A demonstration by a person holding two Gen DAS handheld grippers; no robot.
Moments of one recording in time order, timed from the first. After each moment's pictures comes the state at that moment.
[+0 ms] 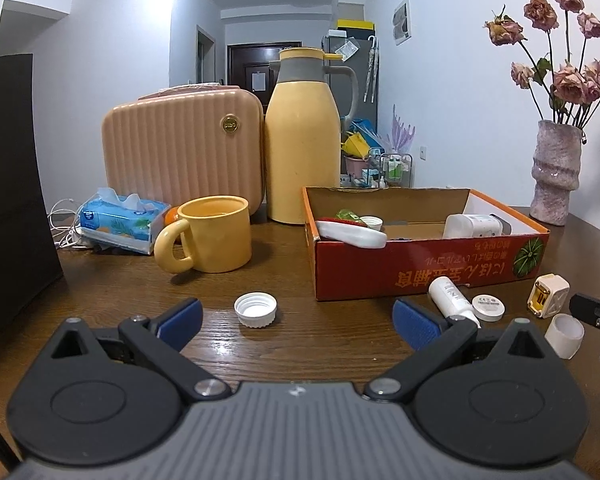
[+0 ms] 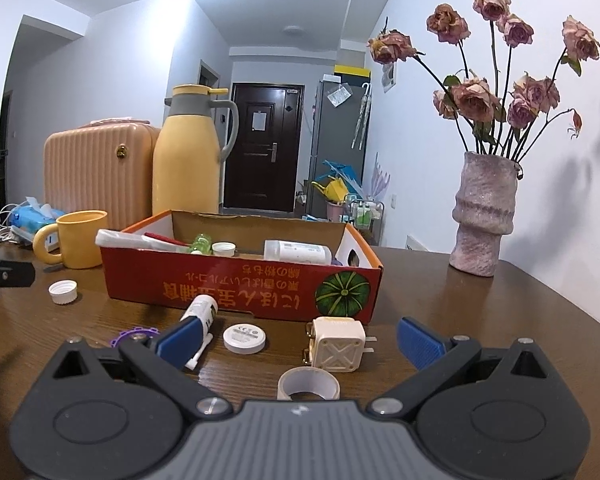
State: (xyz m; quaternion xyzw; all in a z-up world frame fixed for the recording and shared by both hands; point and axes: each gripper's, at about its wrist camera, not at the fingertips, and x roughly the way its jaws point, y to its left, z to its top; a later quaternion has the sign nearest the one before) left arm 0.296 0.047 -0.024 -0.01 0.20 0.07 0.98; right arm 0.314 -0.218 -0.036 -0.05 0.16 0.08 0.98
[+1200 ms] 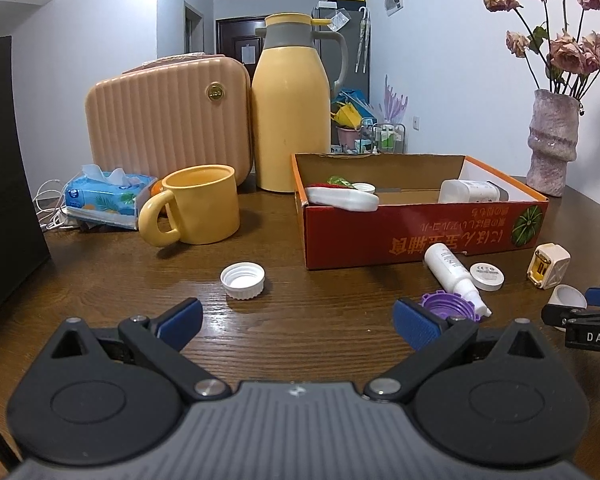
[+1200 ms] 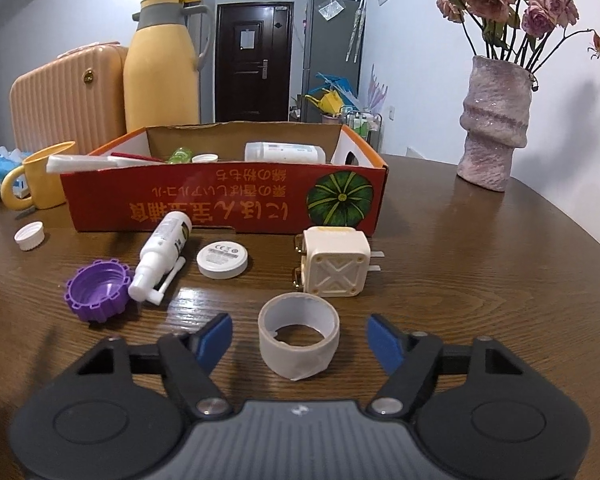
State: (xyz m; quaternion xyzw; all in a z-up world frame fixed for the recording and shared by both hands) left arm 0.308 0.042 -0.038 0.00 0.25 0.05 0.97; right arm 0.362 -0.222 -0.068 -0.04 0.30 0.06 0.95
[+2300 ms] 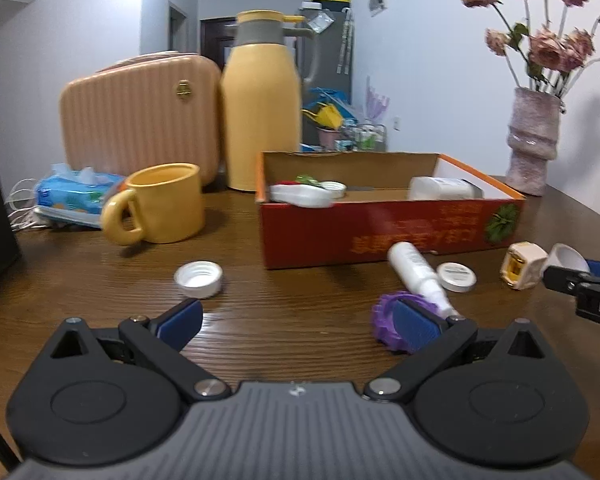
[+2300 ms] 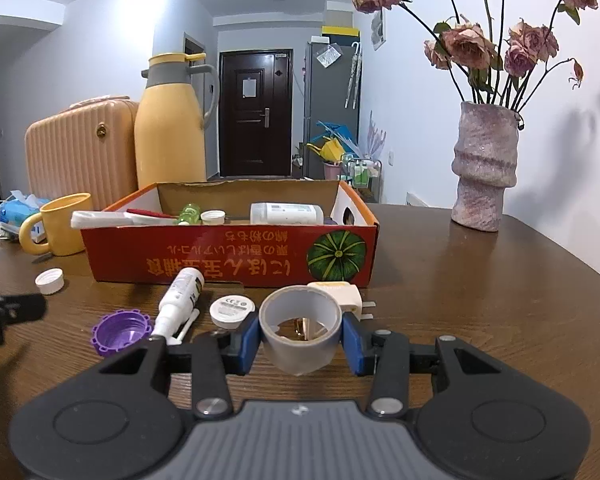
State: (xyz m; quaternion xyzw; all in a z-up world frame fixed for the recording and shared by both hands) left arm 0.315 0.015 -0.044 0.00 0.25 0.02 0.97; right arm 0.341 -0.229 -0.047 -0.02 0.22 0.07 0.97
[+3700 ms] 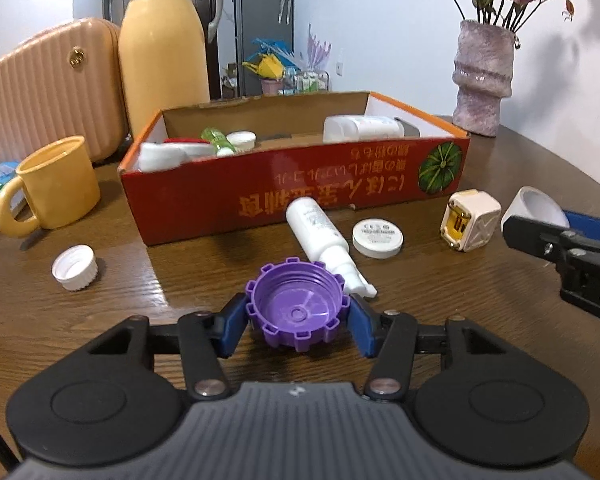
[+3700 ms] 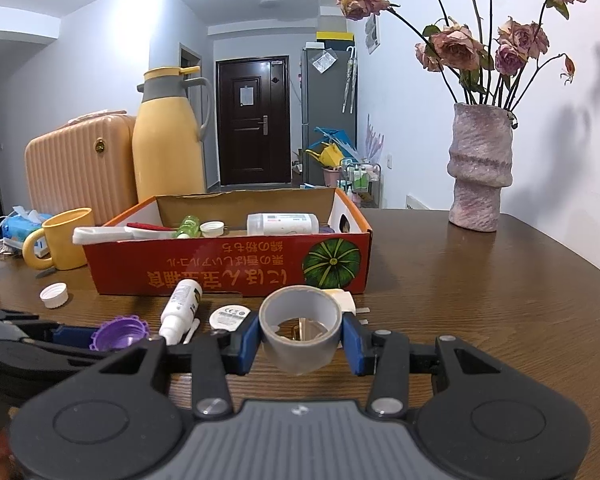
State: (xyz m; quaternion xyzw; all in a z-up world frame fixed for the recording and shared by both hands) left arm 0.364 -0.047 -0.067 0.03 0.32 -0.05 0.95; right arm 0.337 -0.237 -0.041 0.00 0.21 0.07 0.97
